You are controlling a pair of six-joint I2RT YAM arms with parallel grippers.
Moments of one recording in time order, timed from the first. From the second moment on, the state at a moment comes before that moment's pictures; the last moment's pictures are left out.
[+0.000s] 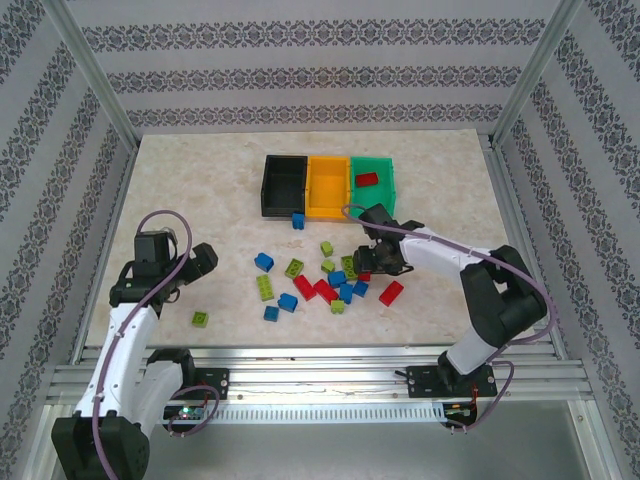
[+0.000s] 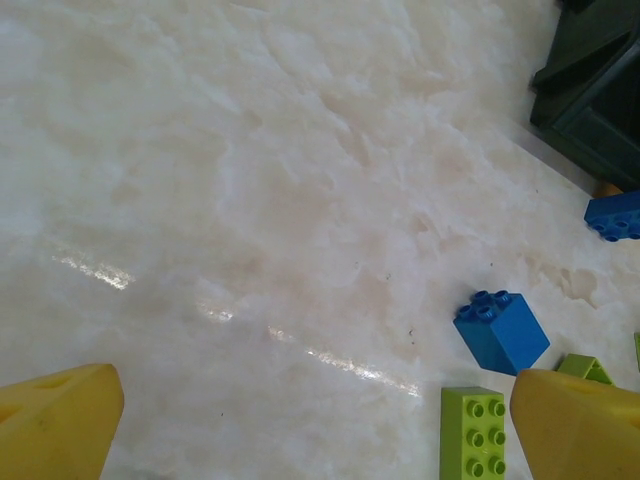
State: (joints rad) left arm 0.09 0.81 0.63 -0.69 0.11 -0.49; right arm 0.51 1.63 0.94 -0.59 -0.03 0.47
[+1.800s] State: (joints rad) left arm 0.09 0.86 0.61 -0.65 0.19 -0.53; right arm 0.50 1.71 1.06 -0.62 -0.01 0.49
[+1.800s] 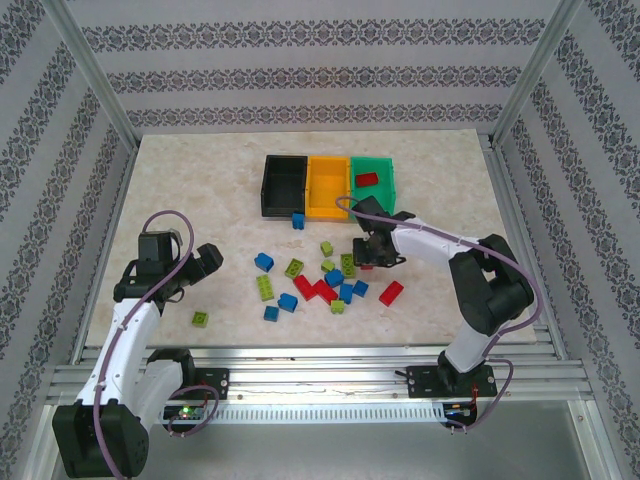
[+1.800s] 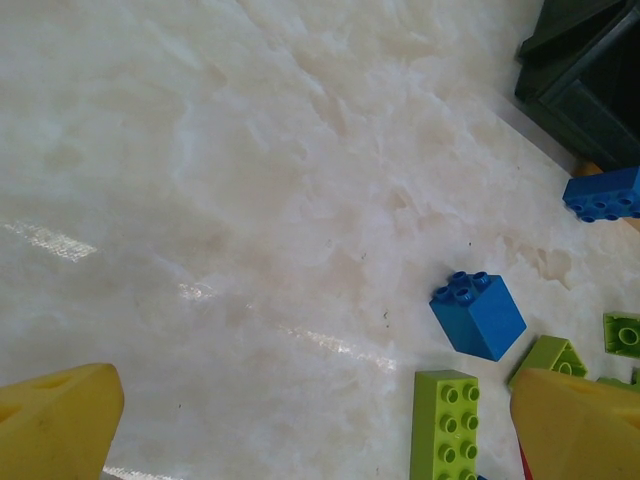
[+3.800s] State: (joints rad) left arm 0.09 0.92 0.61 -0.63 0.36 -0.50; right arm 0.40 0.97 0.46 -0.64 -0.12 0.69
